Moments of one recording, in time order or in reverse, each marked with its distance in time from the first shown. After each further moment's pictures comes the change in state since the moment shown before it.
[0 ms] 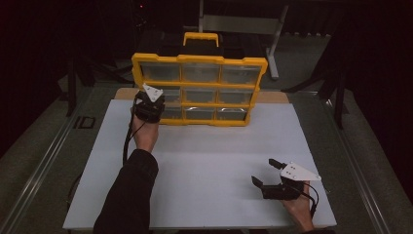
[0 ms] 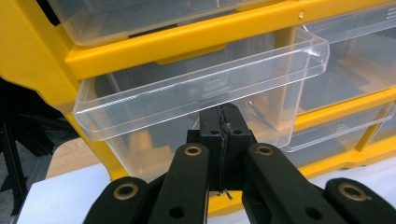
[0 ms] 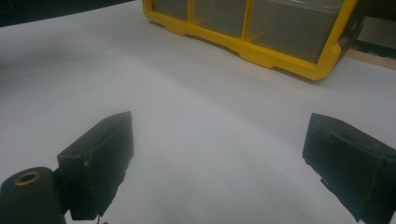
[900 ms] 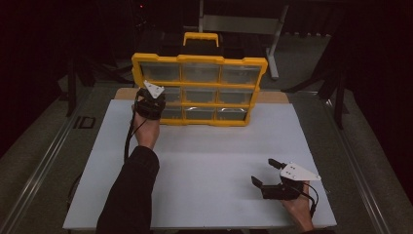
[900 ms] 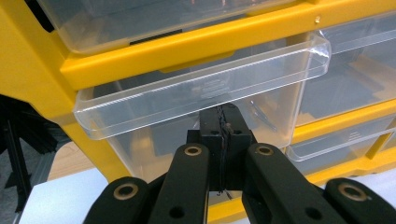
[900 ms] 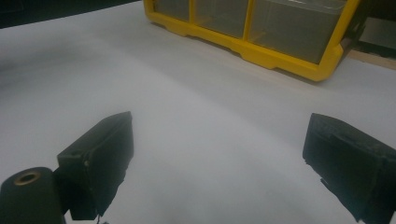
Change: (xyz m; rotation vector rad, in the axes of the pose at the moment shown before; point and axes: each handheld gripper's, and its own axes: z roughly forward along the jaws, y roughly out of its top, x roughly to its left) left arm 0.001 0.005 0.009 0.012 0.016 -0.002; right arm 0.000 0.000 0.001 -0.003 0.006 0.000
